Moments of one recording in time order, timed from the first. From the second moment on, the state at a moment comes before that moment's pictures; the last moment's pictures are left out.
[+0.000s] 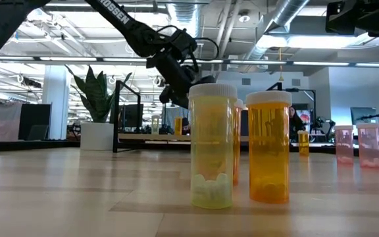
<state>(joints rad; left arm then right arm) 0.49 1.97 1.42 -0.06 -0.27 -0.28 0.13 0.35 0.46 -0.41 -0.13 -0.50</state>
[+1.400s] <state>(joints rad) 0.45 1.97 1.40 -0.05 -0.42 -0.44 0.13 0.35 0.46 -0.42 -0.13 -0.50</state>
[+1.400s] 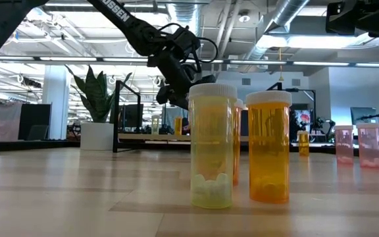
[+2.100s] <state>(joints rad) 0.44 1.97 1.40 -0.06 -0.44 -0.47 0.13 0.35 0.46 -0.42 -0.13 -0.50</state>
